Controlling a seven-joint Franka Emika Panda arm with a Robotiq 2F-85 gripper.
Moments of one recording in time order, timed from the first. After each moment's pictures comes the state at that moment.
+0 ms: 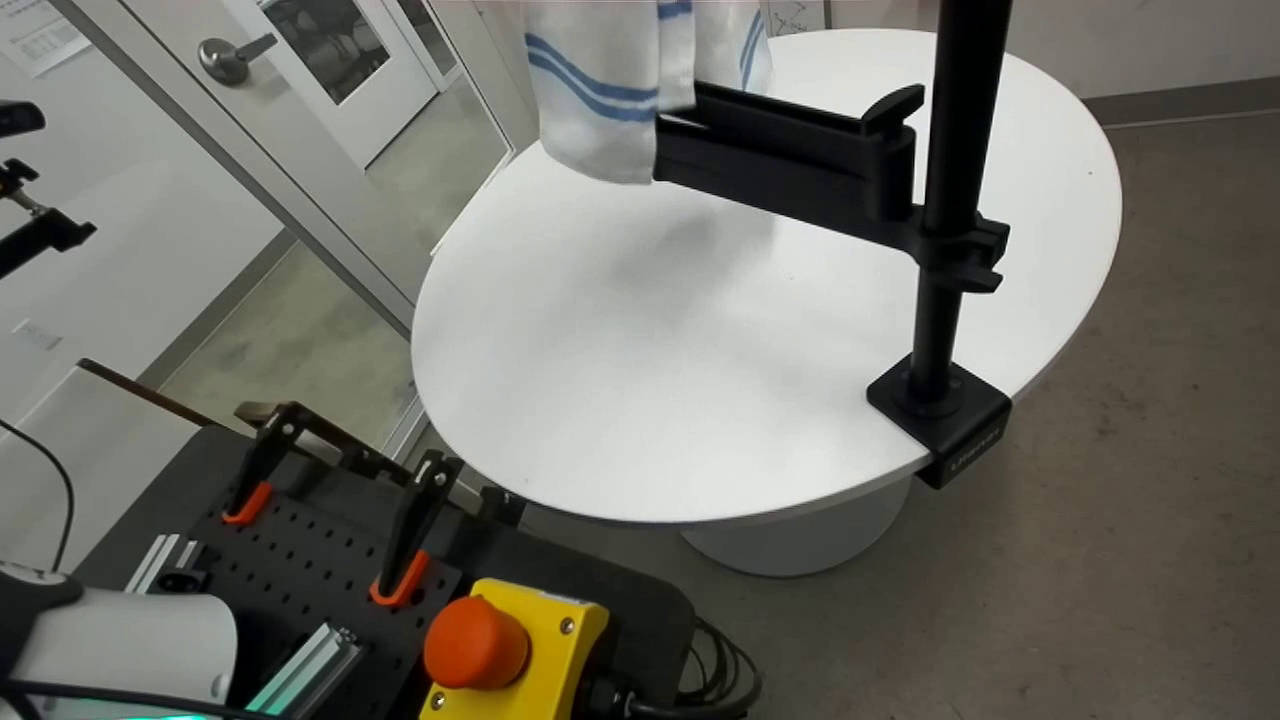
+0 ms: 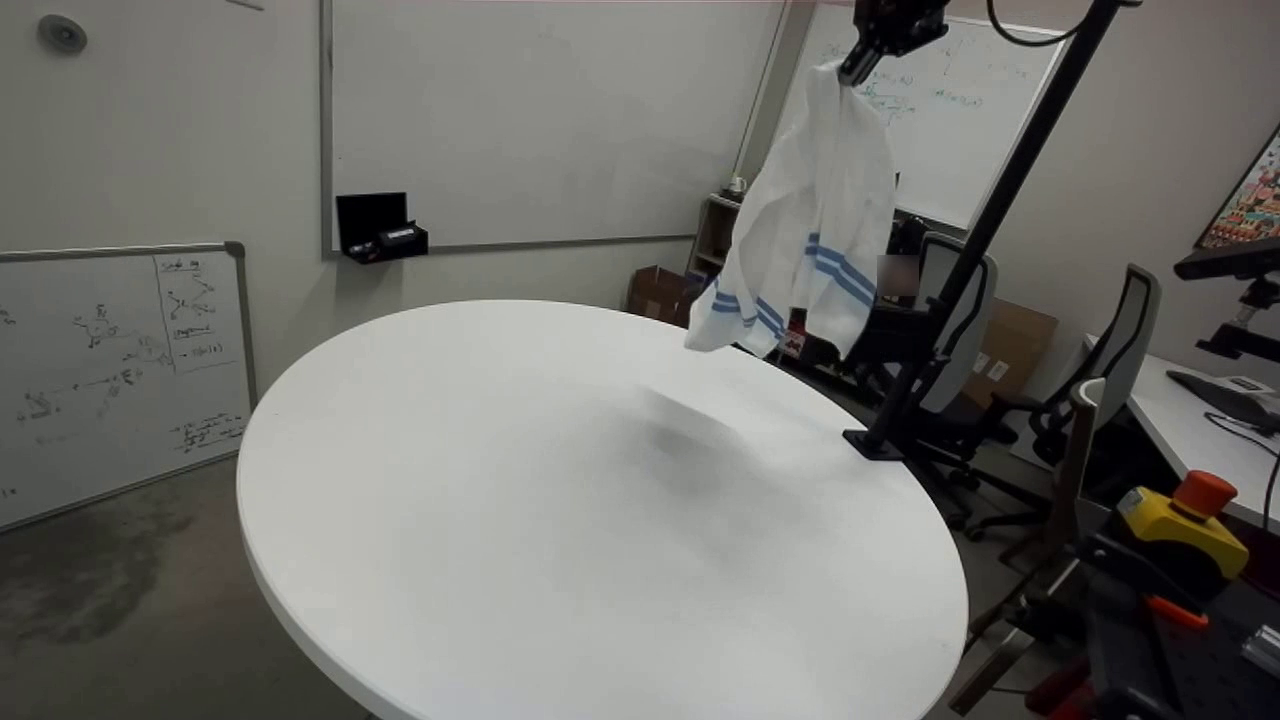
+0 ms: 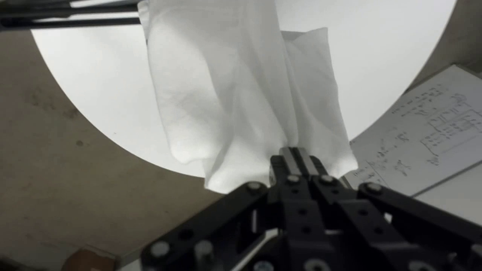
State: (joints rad) arm -0.16 -0.04 -0.15 -2.04 0.10 2.33 0.18
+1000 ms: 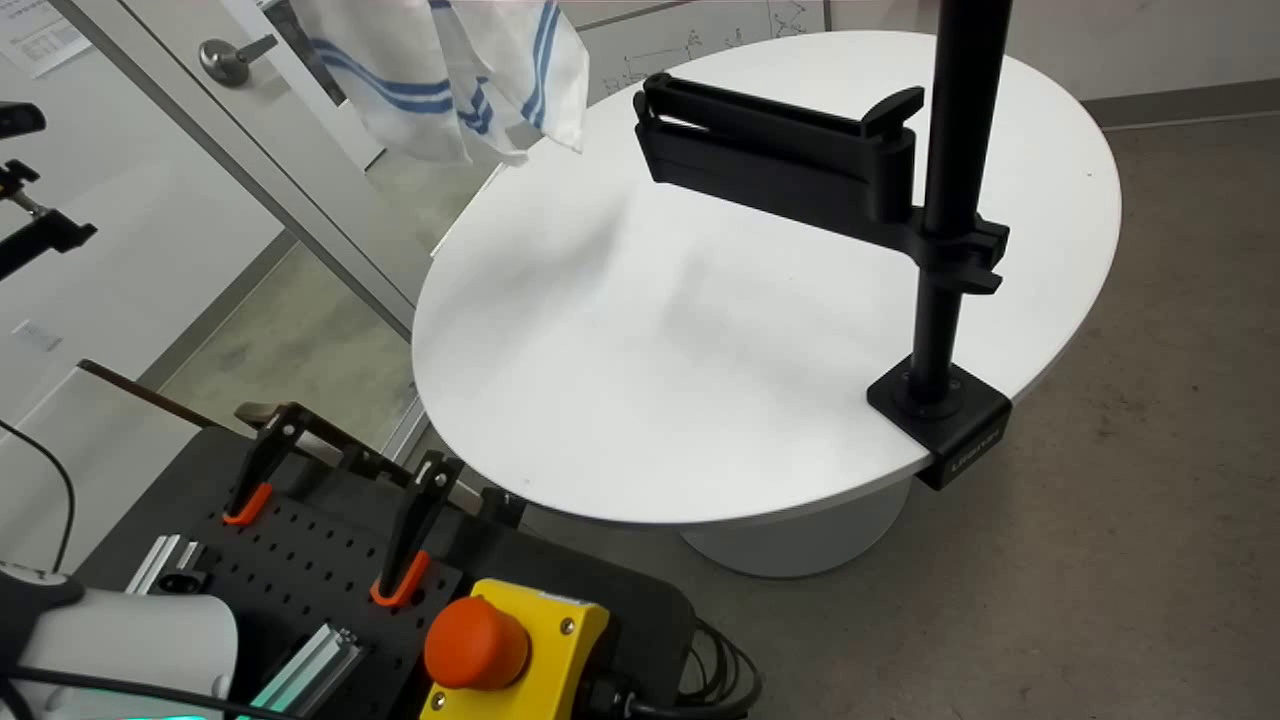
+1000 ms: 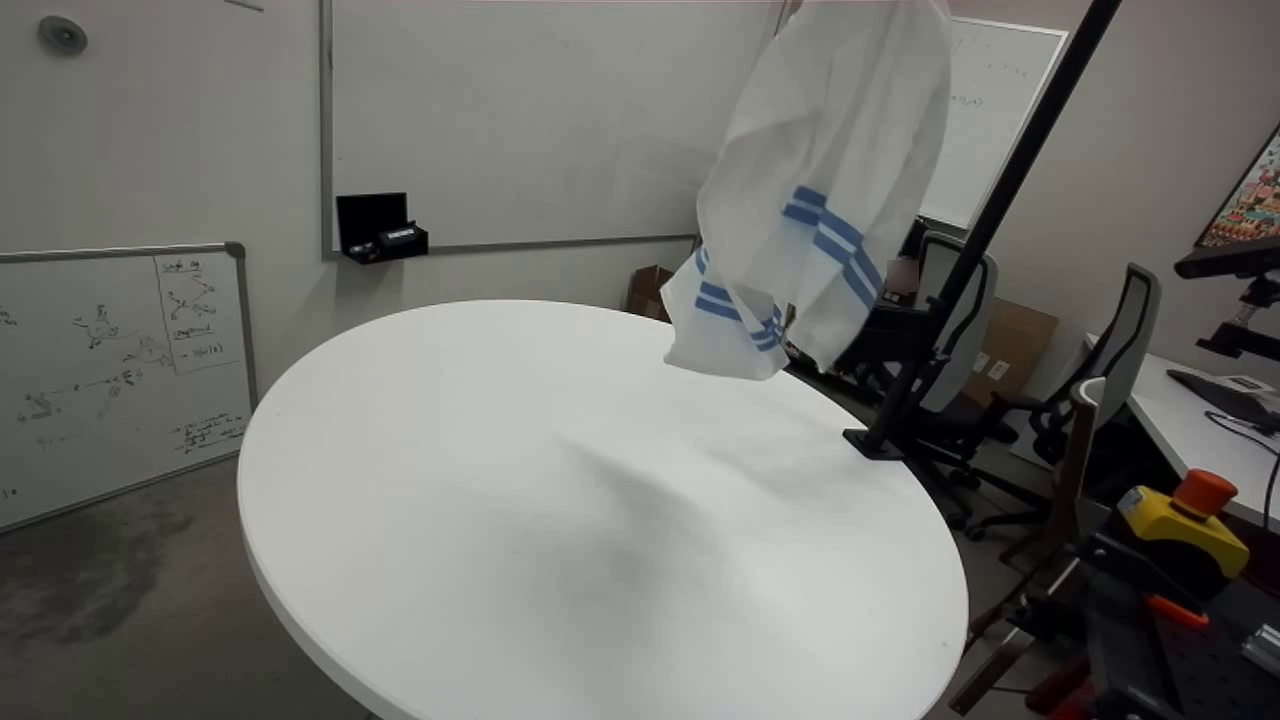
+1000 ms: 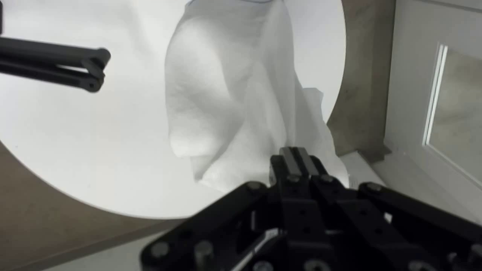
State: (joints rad) arm -0.01 -0.32 -0.03 -2.17 0.13 2.10 0.14
